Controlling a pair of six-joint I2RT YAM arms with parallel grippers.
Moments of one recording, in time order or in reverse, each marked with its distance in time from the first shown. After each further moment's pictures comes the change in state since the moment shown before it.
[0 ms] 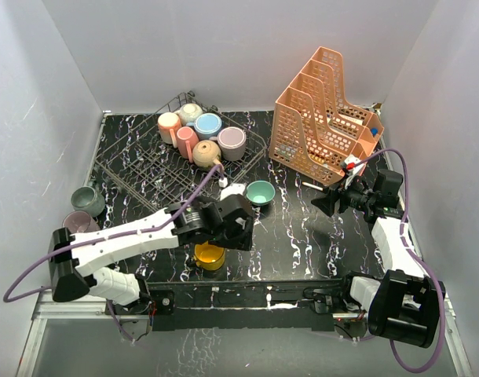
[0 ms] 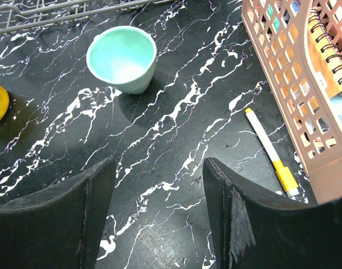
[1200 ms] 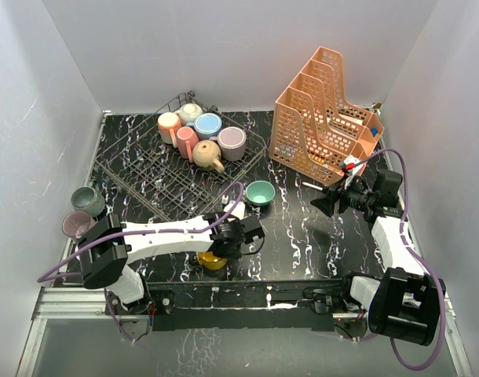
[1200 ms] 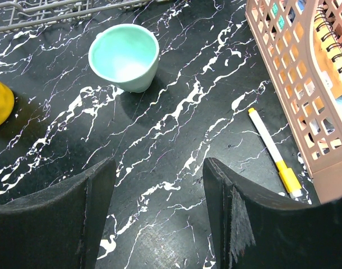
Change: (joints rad) left arm -0.047 0.253 -0.117 -0.021 -0.206 -0.117; right arm 0.000 0.013 0.000 -0.002 -0.011 -0.011
